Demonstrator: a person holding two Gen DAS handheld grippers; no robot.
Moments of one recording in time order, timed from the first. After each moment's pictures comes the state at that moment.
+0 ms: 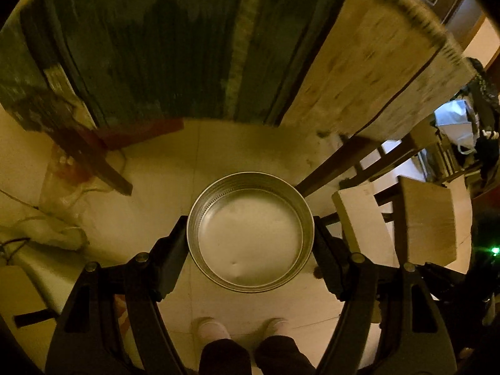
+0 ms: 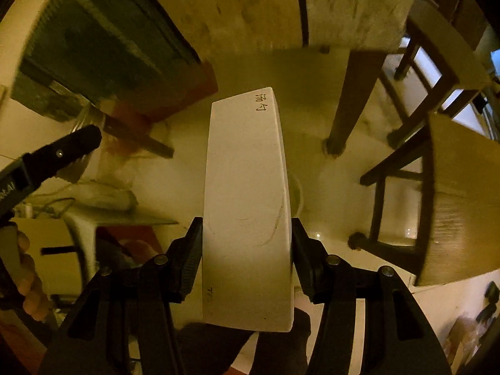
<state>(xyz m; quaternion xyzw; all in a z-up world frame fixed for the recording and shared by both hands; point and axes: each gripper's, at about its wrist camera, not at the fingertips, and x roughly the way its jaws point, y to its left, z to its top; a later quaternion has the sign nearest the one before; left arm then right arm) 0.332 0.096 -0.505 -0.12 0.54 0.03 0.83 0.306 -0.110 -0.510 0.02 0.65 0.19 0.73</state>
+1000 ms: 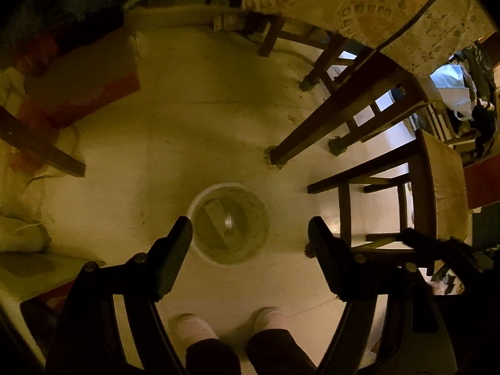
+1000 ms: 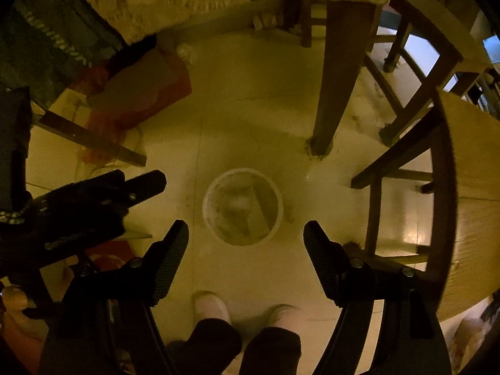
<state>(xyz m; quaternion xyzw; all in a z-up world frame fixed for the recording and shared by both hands) 0.372 0.054 -0.616 -0.12 0.60 -0.04 0.79 0.319 -0.117 -0.540 0.02 0.63 0.15 0.76</state>
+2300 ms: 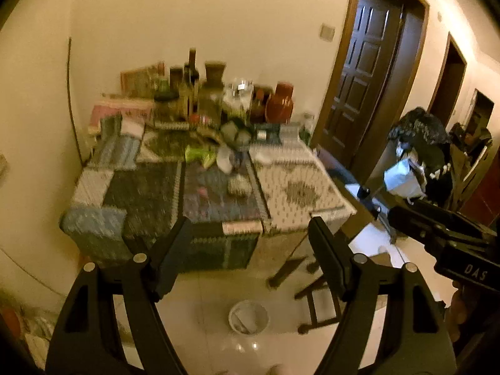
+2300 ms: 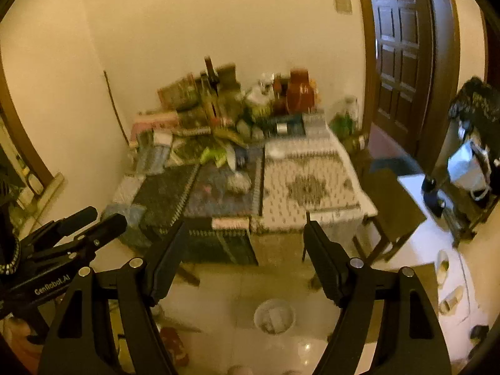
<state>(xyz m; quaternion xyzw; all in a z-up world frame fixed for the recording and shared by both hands) 0.273 0.122 -0.104 -0.07 0.33 -0.03 0.94 0.270 -0.072 -0.086 0.03 0.35 0.16 0.92</state>
